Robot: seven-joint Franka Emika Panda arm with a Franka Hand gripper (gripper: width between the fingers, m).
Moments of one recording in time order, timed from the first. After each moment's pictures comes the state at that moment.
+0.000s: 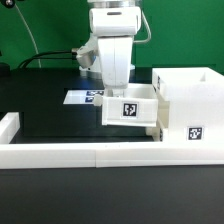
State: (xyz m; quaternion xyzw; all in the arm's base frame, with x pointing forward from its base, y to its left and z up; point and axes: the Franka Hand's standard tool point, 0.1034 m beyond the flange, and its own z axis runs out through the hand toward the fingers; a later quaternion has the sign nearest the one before) arm 0.533 -0.012 0.060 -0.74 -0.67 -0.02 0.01
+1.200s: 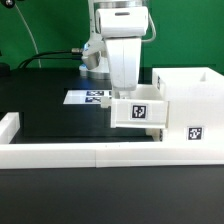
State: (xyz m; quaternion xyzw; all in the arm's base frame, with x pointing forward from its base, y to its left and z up) arm 0.542 -0.002 0.060 -0.73 -0.68 -0.02 0.01
